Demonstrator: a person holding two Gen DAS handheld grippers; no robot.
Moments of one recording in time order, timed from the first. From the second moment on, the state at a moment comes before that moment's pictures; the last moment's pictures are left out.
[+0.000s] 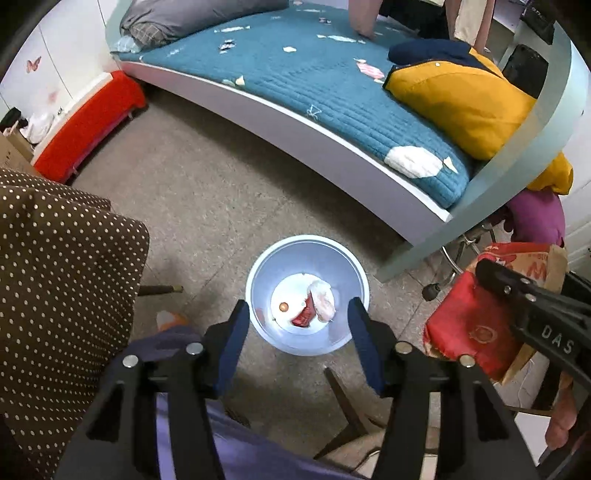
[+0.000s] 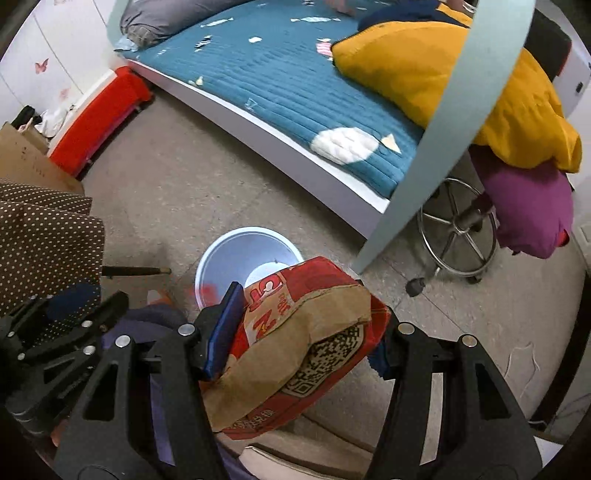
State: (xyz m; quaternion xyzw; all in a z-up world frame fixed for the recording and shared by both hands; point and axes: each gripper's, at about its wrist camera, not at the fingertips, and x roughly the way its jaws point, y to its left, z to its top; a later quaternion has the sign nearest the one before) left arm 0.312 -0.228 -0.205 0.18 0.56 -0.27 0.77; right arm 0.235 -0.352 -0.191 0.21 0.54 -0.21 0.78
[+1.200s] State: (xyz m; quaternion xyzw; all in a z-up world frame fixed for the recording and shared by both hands) left arm 0.329 -0.148 -0.180 0.14 0.55 -0.18 0.80; right arm 0.285 -0.283 -0.203 0.15 0.59 -0.17 0.78
